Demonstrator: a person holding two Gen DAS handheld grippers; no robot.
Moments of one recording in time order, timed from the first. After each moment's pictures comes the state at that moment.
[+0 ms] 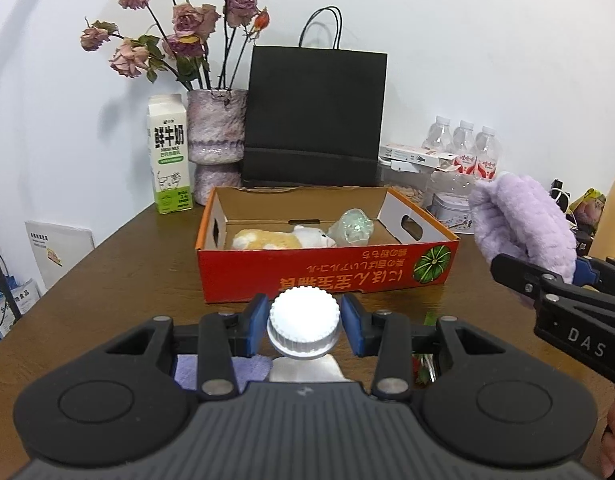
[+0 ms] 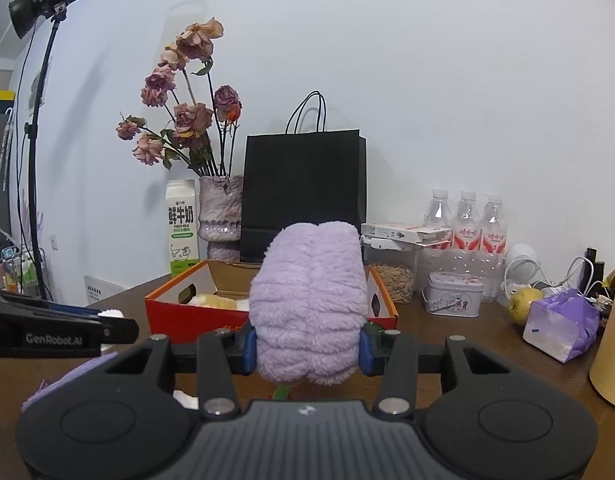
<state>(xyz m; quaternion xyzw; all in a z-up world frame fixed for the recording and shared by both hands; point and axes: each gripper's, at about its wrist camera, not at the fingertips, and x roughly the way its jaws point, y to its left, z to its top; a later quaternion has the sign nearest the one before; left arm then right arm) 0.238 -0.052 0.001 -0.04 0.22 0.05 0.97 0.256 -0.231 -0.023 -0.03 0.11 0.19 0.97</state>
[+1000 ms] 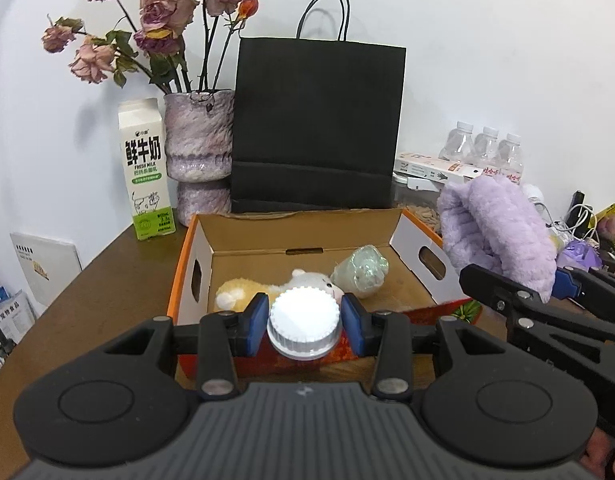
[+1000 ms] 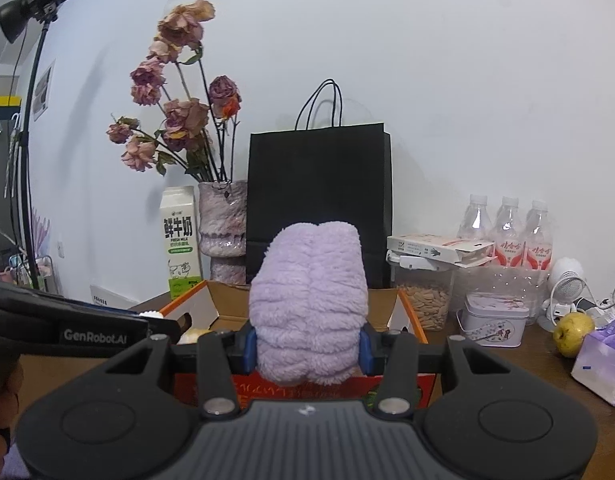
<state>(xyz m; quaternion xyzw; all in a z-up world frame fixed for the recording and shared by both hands) 0.342 -0.032 0.018 -0.03 0.24 0.05 0.97 0.351 -0.197 -0.010 -0.01 0.12 0.22 0.97</state>
